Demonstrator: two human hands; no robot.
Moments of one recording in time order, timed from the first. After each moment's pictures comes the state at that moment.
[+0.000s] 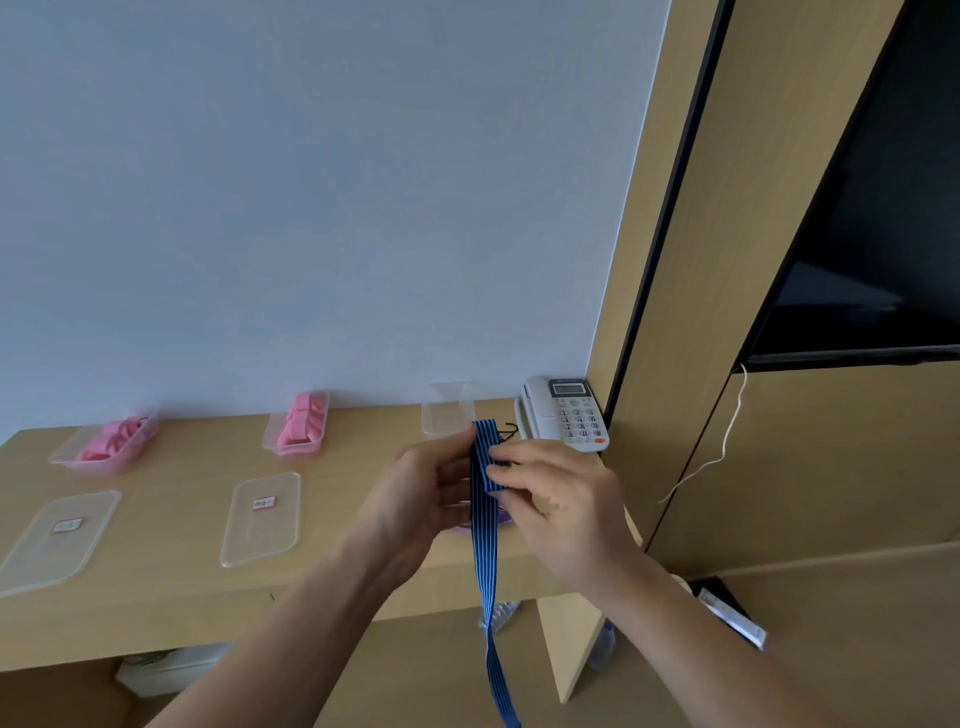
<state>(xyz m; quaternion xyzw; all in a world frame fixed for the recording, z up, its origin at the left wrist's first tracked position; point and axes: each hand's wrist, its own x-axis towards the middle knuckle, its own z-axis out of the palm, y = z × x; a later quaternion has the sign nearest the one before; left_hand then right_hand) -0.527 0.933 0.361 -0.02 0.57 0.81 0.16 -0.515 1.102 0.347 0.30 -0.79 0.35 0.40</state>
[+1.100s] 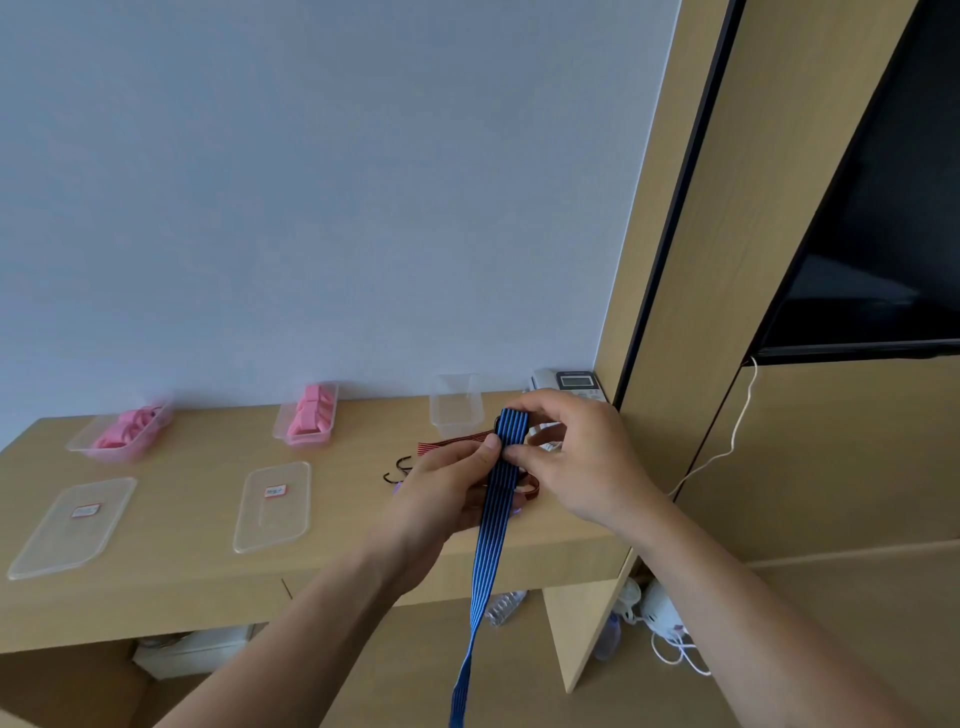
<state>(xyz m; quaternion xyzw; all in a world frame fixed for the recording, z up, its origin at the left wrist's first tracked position) -0.516 0.937 0.347 0.03 0.64 0.76 0.15 -0.534 1.107 0.380 0.17 -0.86 0.46 0.16</state>
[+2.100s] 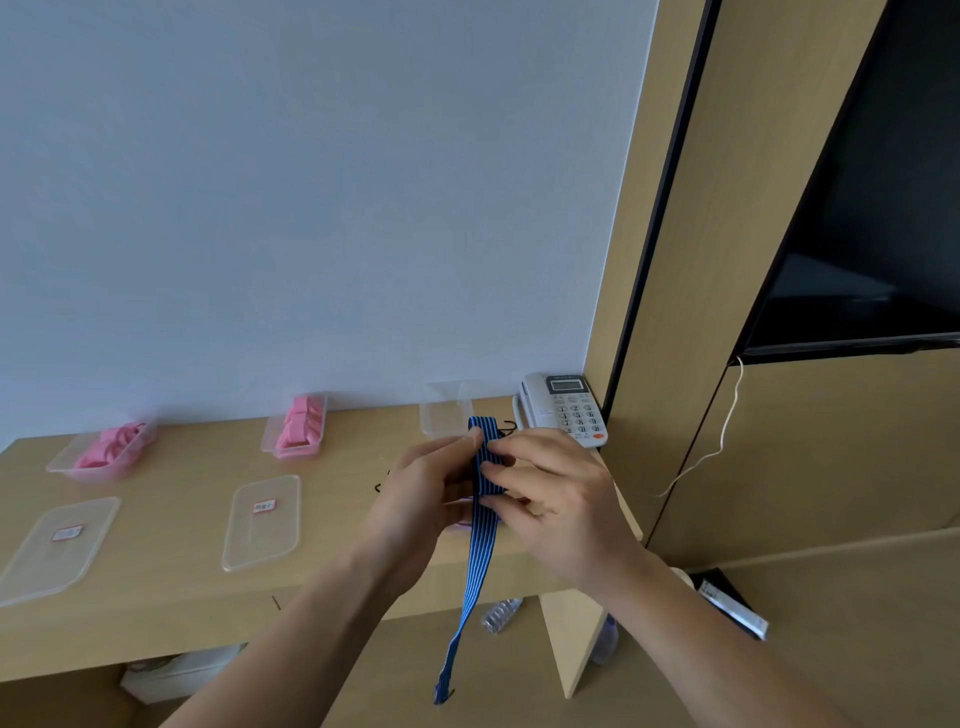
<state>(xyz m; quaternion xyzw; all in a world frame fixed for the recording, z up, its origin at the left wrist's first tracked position) -0.522 0.936 0.356 0.04 0.61 0.78 0.13 -0.517 1.102 0.348 0.32 -0.81 0.30 0.40</state>
